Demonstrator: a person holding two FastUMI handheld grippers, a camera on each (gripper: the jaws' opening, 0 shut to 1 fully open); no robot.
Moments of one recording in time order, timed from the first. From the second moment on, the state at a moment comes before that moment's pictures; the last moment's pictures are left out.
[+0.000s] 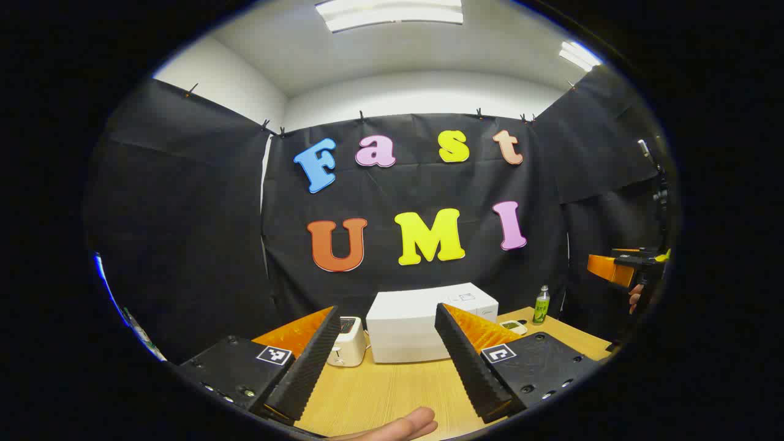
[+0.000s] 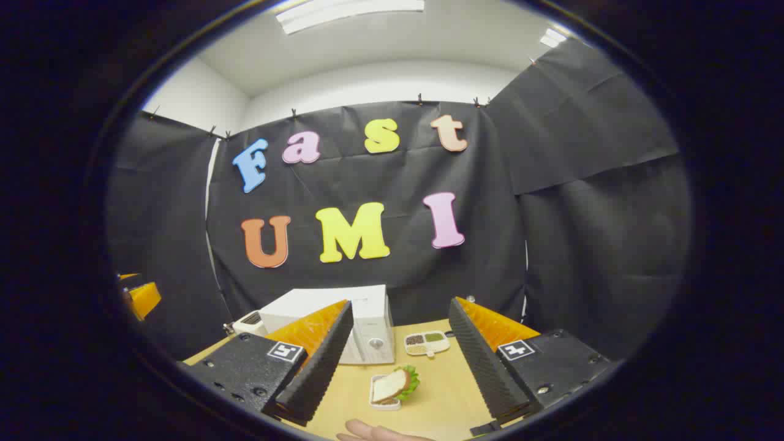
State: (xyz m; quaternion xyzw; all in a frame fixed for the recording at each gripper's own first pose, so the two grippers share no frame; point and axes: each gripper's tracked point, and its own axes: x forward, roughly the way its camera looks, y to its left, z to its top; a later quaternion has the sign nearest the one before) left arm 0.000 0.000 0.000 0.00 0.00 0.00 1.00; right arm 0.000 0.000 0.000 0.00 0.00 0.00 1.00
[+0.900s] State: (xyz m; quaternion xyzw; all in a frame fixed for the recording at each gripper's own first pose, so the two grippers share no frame) left arm 0.011 -0.010 -0.012 -0.03 -0.01 -0.01 1.00; right arm -0.002 0.001 0.005 -0.03 -0.03 0.01 1.00
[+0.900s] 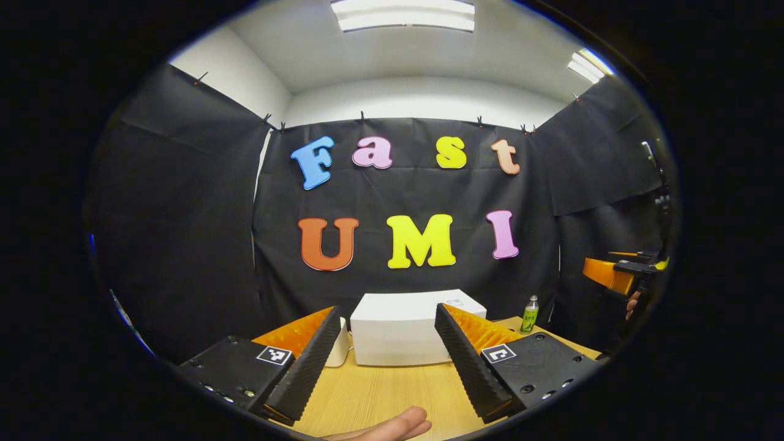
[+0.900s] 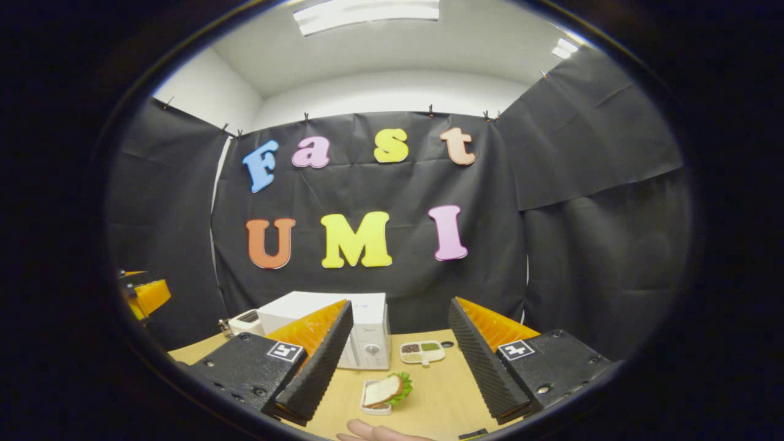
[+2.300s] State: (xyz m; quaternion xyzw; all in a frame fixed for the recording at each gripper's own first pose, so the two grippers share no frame) left arm 0.261 -0.166 -0.193 -0.12 0.07 -0.08 0.99; right arm 0.071 -0.082 -0.052 -0.03 -0.03 0.00 1.00
